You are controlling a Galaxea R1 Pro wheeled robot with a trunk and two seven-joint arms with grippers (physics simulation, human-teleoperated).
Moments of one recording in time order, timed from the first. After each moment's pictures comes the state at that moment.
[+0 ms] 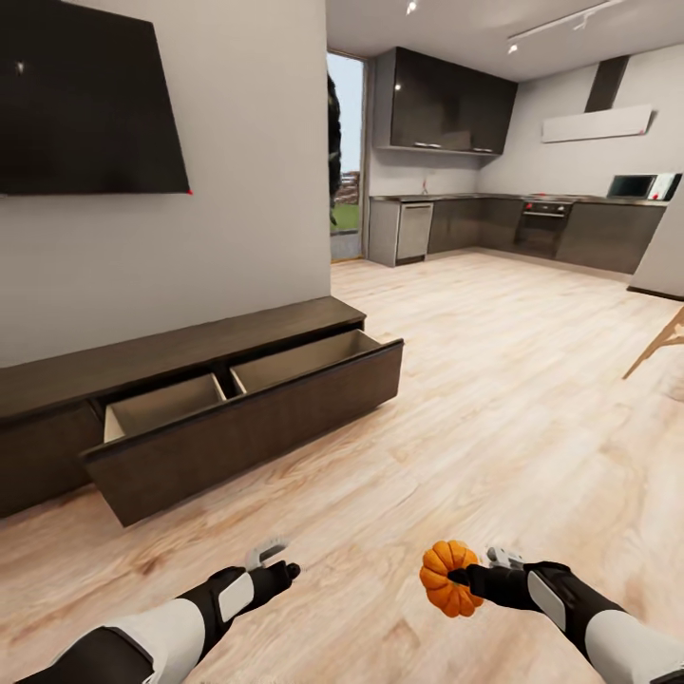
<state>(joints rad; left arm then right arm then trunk) -0.75 -0.09 -0.44 -0.02 0.87 0.16 -0.04 -0.68 -0.23 0.30 -0.22 -0.54 0.42 0.40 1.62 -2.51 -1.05</state>
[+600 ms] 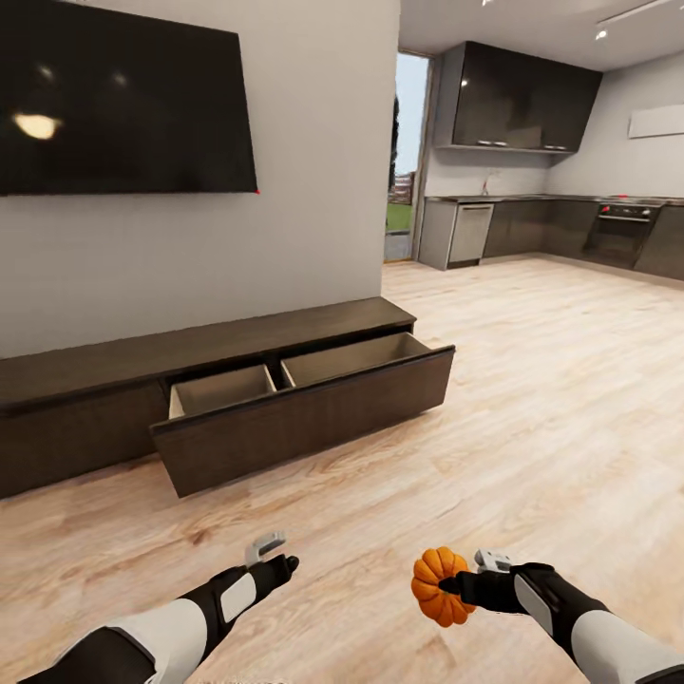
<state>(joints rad) -0.75 -0.10 -0.44 -0.02 0.87 0.07 -0.03 -0.68 -0.19 0.30 -0.22 -0.44 0.41 0.40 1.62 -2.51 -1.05</state>
